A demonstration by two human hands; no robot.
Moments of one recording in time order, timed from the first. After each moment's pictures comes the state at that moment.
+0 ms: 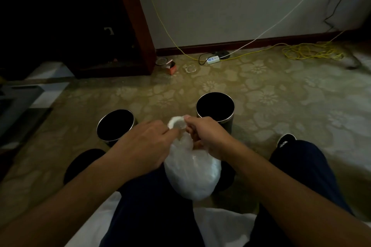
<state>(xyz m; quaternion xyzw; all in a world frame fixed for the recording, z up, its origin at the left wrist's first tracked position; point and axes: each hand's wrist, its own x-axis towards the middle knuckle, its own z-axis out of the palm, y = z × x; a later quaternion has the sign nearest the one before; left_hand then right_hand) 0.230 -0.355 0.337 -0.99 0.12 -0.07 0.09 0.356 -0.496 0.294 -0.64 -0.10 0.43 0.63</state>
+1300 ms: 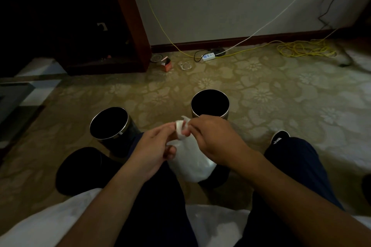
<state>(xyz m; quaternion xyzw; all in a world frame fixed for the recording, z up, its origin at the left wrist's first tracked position) 0.257 -0.402 0.298 -0.58 -0.33 -0.04 -0.74 0.361 -0.541 0.289 -0.84 -0.45 0.05 0.30</state>
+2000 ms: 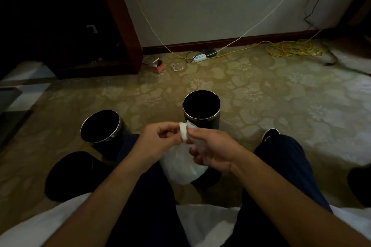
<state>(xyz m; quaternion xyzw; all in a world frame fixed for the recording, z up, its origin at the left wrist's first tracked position) 0.269 -0.402 0.291 -0.75 -0.16 -0.05 -0.64 0.359 -0.561 0.271 -0.51 0.00 0.54 0.67</state>
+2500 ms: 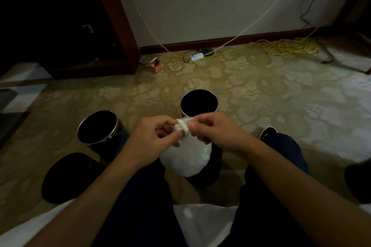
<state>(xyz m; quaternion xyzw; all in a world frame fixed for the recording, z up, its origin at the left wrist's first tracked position) 0.268 -0.404 0.315 -0.85 -0.07 -0.09 -0.52 0.385 -0.580 0.297 -0.71 -0.30 0.33 0.55</state>
